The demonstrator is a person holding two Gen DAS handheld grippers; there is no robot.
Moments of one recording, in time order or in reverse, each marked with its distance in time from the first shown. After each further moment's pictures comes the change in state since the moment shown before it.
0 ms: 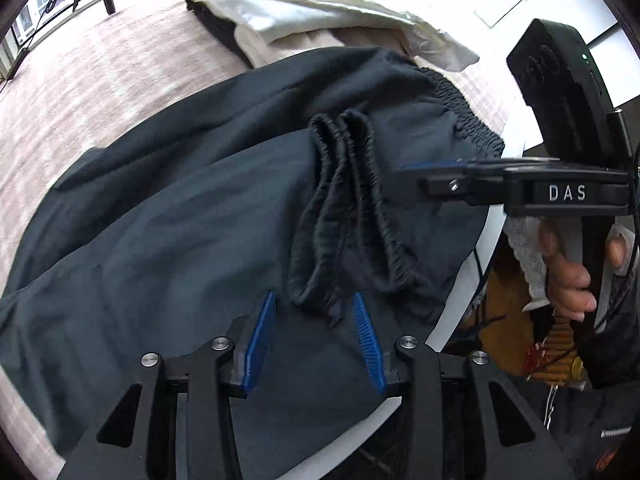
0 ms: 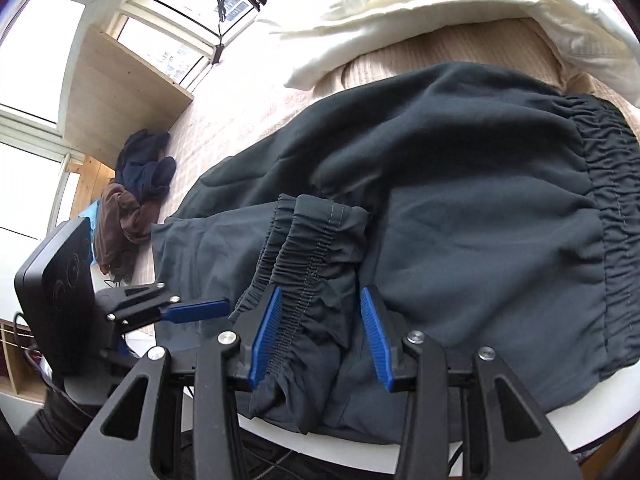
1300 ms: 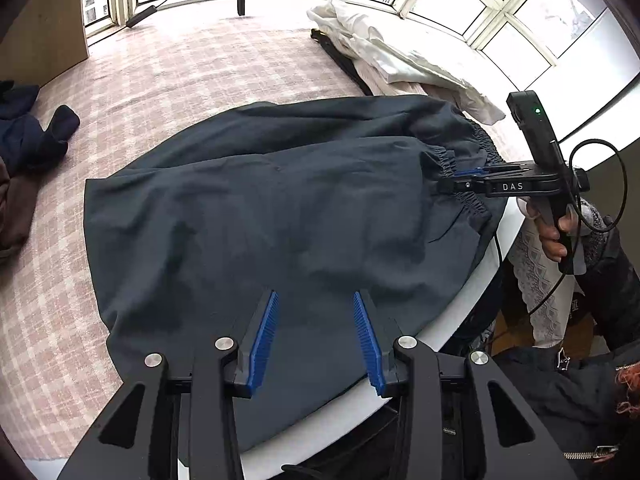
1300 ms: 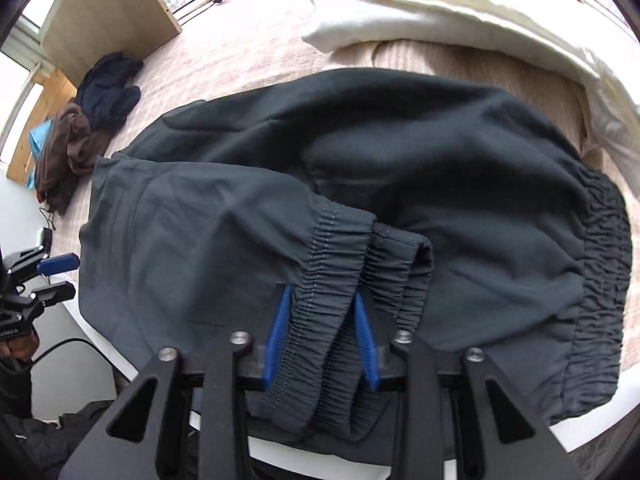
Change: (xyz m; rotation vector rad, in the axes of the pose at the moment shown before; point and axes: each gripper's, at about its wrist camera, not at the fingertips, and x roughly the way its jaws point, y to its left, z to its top) left arm -0.092 0.085 -0.115 -0.190 -0.155 0.059; right arm 0.048 0.042 0.003 -0.268 0.084 -0.261
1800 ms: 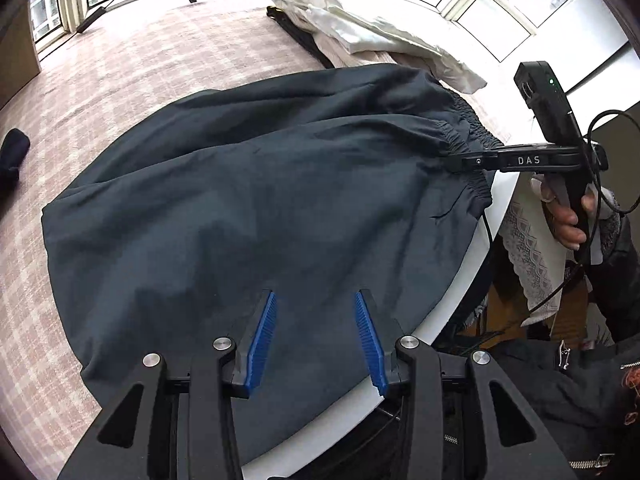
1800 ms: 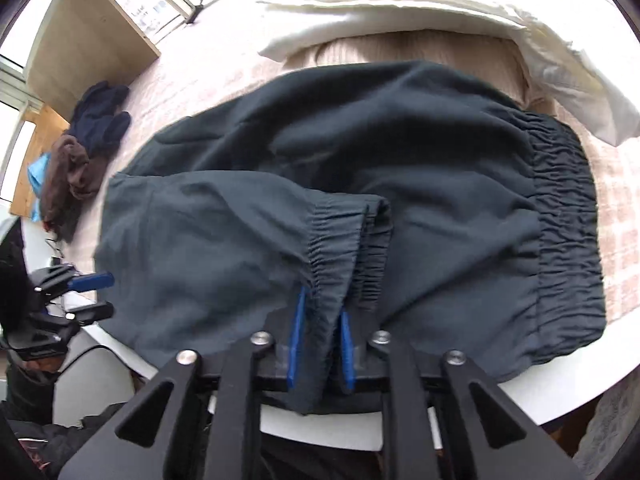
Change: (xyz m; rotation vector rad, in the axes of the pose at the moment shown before) left arm 0.029 -0.028 0.011 0.106 0.074 -0.051; right arm -0.034 -0.027 -0.026 0.146 -0.025 0.044
